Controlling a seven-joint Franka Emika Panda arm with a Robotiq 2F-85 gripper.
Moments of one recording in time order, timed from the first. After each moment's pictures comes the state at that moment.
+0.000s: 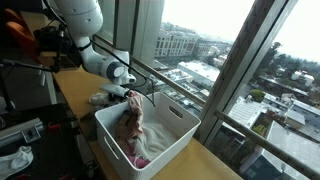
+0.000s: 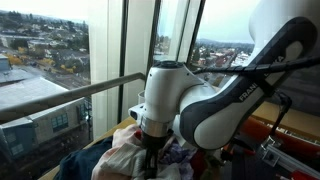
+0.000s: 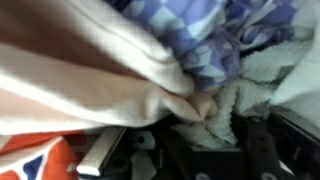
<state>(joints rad) 0.20 0.73 0.11 -1.91 -0.27 2.66 -0.15</state>
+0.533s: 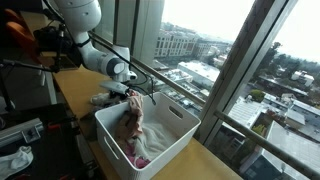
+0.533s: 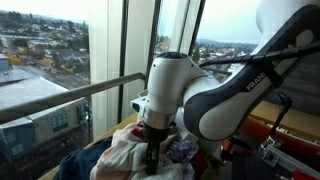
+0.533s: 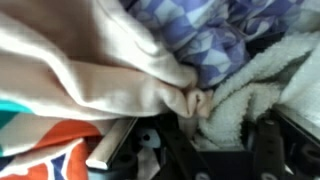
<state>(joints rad) 0.21 0.68 0.10 -1.95 -0.27 2.66 -0.15</state>
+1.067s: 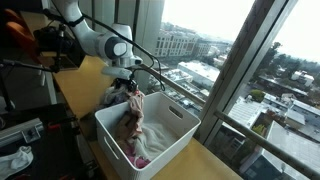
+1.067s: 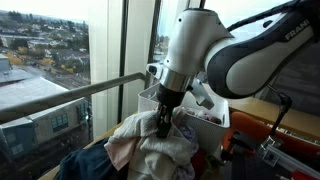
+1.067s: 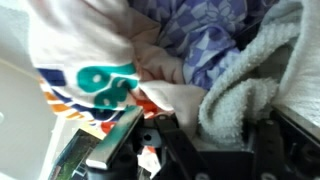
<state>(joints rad) 0.20 0.42 0.04 -2.09 -0.29 2.64 -0.15</state>
